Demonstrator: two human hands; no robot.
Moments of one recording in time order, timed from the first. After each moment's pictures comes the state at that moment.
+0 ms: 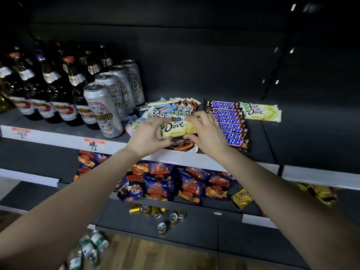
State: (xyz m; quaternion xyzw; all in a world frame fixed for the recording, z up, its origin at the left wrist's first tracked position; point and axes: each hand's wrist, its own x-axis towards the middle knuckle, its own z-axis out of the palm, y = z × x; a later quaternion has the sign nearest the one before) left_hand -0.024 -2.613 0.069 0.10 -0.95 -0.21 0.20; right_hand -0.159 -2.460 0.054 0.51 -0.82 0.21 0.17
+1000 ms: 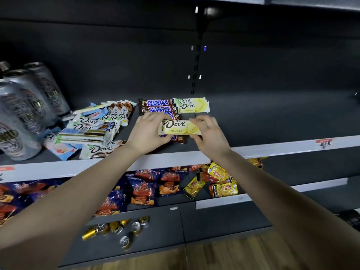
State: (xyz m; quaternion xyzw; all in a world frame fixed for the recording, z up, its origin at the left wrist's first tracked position) left_hand -0.138 -2.502 0.059 -0.05 -0.96 -0.18 0.22; right_hand -0.199 -2.296 0.052 0.35 -0.89 0.21 0.19
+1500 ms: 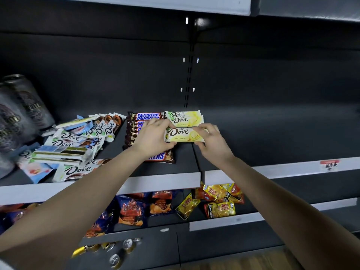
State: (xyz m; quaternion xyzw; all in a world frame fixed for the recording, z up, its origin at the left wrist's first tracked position) left_hand -0.211 -2.472 0.065 -0.03 -0.97 -0.16 0.19; right_hand -0.275 -2.271 0.048 0.35 -0.90 0.22 0.15
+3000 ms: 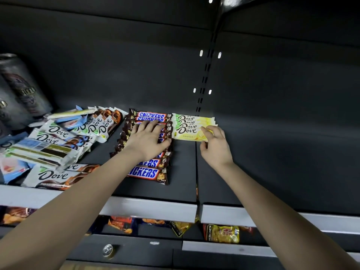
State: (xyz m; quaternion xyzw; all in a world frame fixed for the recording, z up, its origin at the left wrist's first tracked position) left_hand -0.270 -2.499 0.031 0.16 -0.98 -0.08 0.03; right_hand -0.383 -2.307 0.000 0.33 -0.90 0.25 0.14
